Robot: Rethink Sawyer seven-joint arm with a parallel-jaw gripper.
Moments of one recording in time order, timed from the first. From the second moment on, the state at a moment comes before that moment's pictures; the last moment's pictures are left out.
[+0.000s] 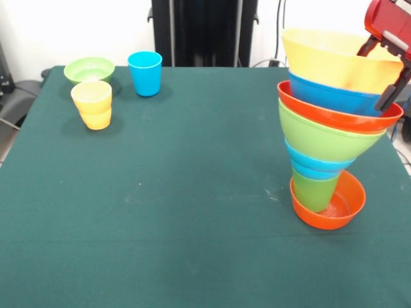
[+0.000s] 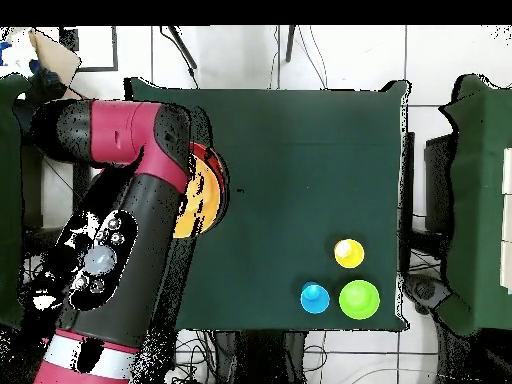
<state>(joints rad) 0.37 -0.29 -0.68 0.98 0.40 1.01 2.68</state>
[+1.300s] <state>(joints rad) 0.32 -0.31 -0.65 0.98 0.40 1.01 2.68</state>
